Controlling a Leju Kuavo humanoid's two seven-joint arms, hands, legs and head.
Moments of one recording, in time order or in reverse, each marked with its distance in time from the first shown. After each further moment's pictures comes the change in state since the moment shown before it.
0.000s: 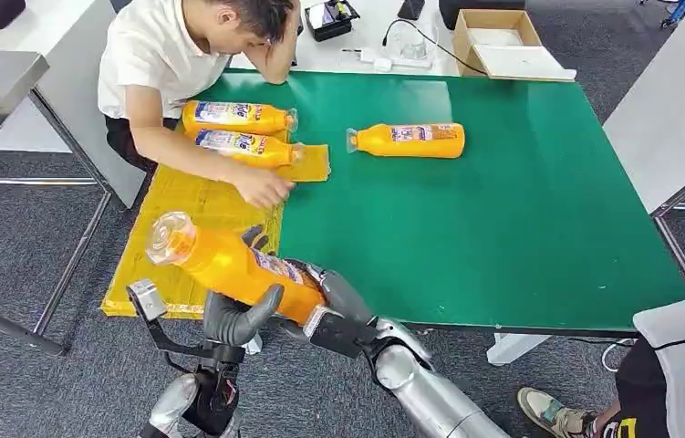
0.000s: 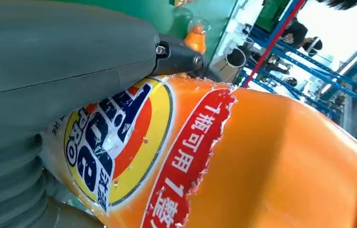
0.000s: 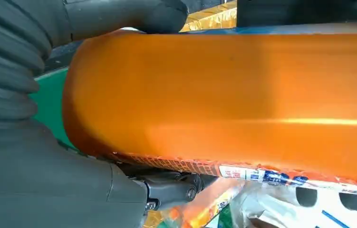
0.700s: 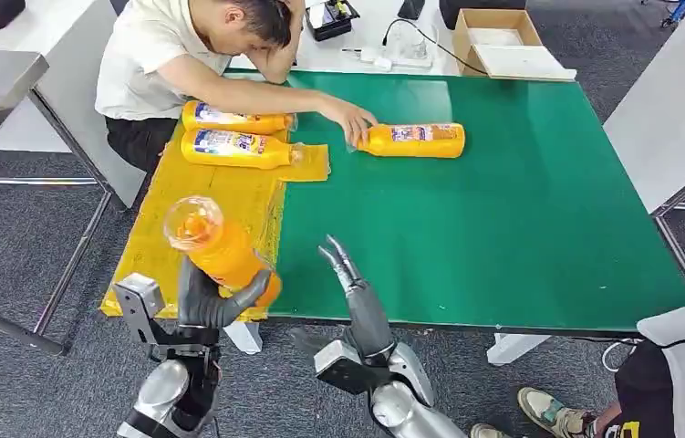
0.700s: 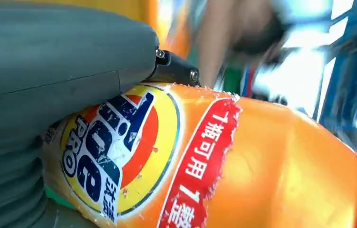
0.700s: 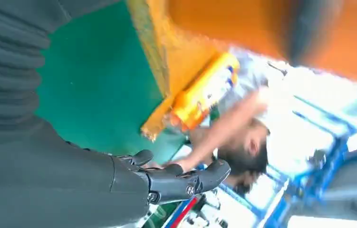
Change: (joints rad) left arm -0.050 0.056 0.079 0.003 -0.498 0.288 -0.057; right arm 0.193 -0.008 -0.050 -0.198 0.025 -0.484 -0.102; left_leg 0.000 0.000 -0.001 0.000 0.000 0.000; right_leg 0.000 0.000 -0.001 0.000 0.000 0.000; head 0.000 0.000
